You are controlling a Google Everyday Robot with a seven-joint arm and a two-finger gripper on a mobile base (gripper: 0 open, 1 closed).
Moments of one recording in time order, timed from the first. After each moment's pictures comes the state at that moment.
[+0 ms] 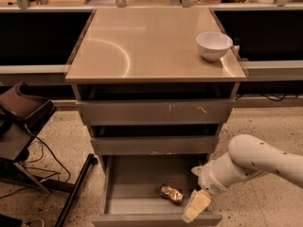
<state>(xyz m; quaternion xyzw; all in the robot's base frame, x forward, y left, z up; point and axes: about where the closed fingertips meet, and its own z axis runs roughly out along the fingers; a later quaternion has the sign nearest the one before) 0.395 -0.129 0.541 -0.52 0.80 0.26 0.14</state>
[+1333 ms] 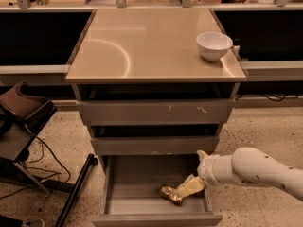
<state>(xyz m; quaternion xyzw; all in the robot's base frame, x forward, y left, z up) 0.472 -0.133 0.530 -0.44 0.83 0.19 0.29</state>
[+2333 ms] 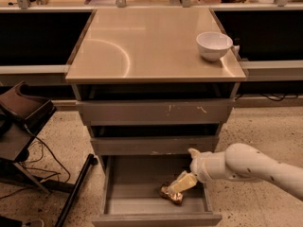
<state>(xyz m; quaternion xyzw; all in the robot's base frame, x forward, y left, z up) 0.492 -0.113 0.519 -0.44 0.82 0.22 0.31</state>
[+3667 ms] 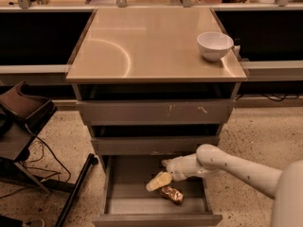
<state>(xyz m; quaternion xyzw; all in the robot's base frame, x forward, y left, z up) 0.536 -0.023 0.391 -0.38 0.79 0.41 0.25</state>
